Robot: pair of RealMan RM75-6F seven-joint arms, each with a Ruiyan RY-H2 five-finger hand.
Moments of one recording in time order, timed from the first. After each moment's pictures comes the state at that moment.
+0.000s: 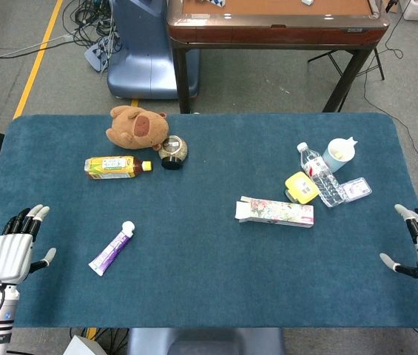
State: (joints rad) left arm -0.20 -1.25 -0.10 -1.62 1.40 1.45 0.24; right arm 0.05 -1.02 0.10 -1.69 -1.43 1.48 -0.03
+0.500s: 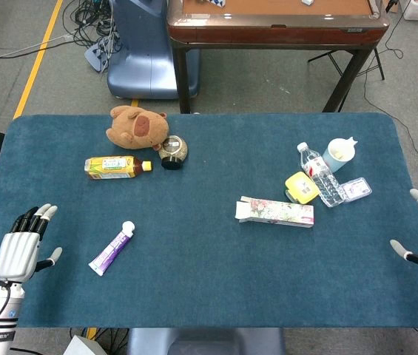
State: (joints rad) left arm -0.22 -1.26 -0.10 -1.62 1.42 1.42 0.24; right arm 0.06 -0.95 0.15 -1.75 -1.43 1.54 -0.05
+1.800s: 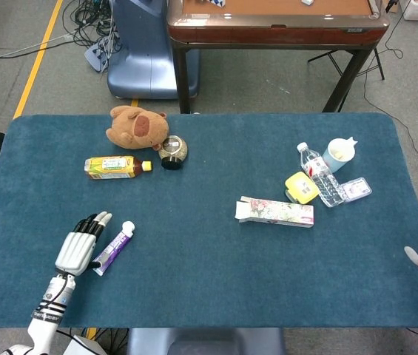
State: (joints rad) left arm -0.35 -1.57 -0.06 -1.30 1.44 1.24 0.14; right arm 0.01 -0.93 0.13 -1.77 -1.40 1.59 -0.05
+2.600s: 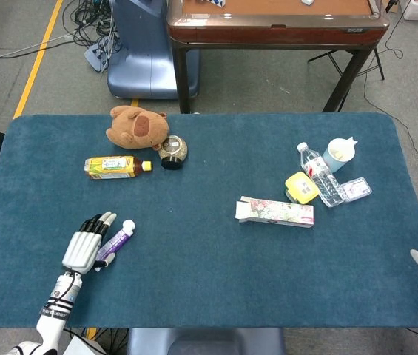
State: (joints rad) left arm -0.37 -1.63 -0.08 -1.23 1.41 1.22 0.15; right arm -0.02 -0.93 0.13 -1.76 -1.40 1.60 -0.03
